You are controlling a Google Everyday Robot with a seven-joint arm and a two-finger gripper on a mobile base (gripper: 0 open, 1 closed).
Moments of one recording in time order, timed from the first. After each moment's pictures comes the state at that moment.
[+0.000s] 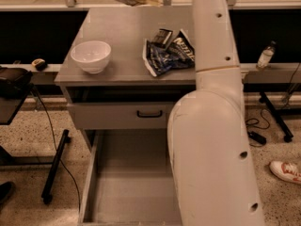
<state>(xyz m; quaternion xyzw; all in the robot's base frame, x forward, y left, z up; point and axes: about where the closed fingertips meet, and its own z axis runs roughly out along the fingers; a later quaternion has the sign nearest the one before) 0.843 0.050 1.101 -0.59 0.54 -0.01 0.60</state>
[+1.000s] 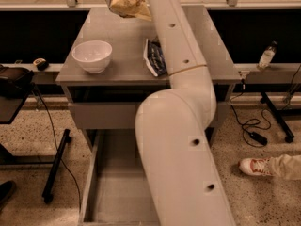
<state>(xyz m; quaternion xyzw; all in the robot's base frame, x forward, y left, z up) 0.918 0.082 1.038 -0.54 0.62 -0.10 0.55</state>
